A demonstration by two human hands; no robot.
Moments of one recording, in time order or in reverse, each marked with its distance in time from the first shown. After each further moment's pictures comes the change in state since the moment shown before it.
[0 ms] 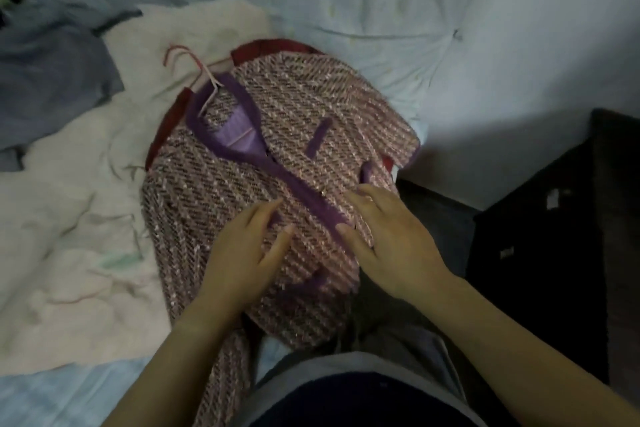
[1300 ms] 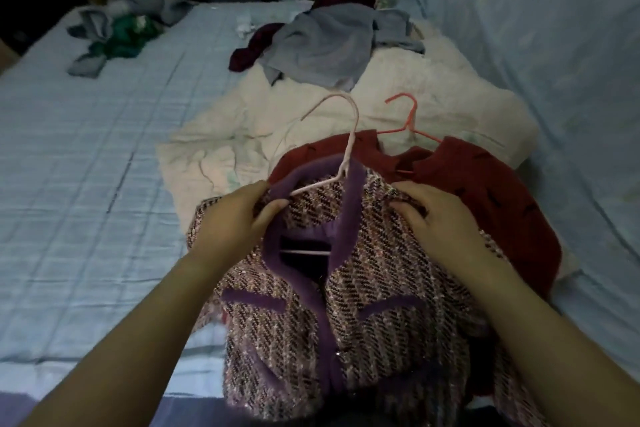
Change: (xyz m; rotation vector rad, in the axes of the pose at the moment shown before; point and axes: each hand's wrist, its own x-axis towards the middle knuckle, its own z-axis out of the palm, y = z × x) left_hand 0.084 -0.011 -0.022 0.271 0.663 -0.840; right_hand 0.349 0.020 0.011 0.252 -0.390 -0.847
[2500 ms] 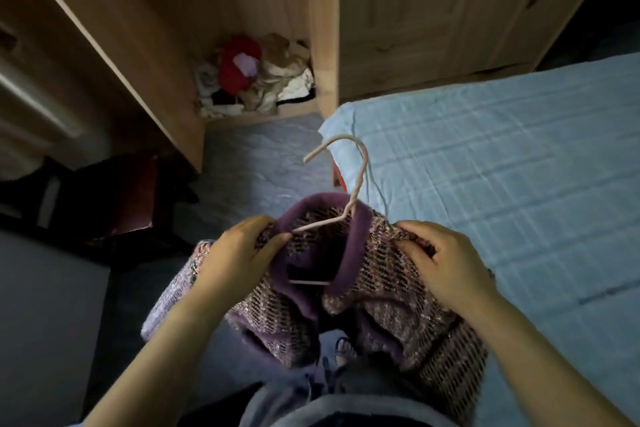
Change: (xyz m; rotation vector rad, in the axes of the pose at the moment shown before) left_hand -0.564 -0.474 -0.357 0.057 0.610 -1.266; right_hand -0.075 -0.716 0.543 0.266 -0.944 -0.900
